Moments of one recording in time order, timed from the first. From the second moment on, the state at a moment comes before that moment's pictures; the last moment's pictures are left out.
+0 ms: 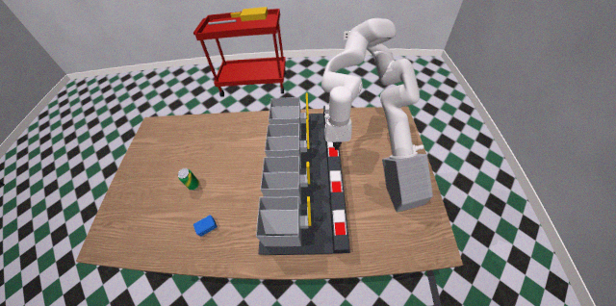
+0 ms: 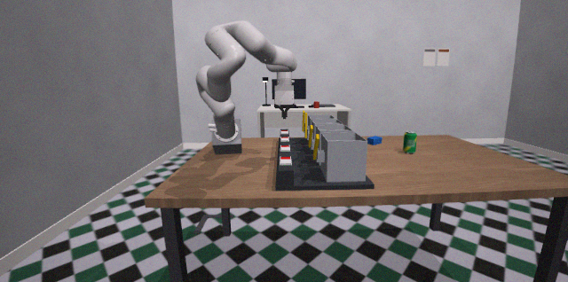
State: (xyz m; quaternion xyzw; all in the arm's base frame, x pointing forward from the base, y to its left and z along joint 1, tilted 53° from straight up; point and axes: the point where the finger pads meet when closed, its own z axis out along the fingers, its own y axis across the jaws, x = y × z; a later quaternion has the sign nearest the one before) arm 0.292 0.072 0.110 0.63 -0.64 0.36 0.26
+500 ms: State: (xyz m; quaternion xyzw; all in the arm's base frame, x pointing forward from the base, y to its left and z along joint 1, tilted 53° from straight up) arm 0.297 0.039 0.085 0.63 -0.64 0.36 0.26
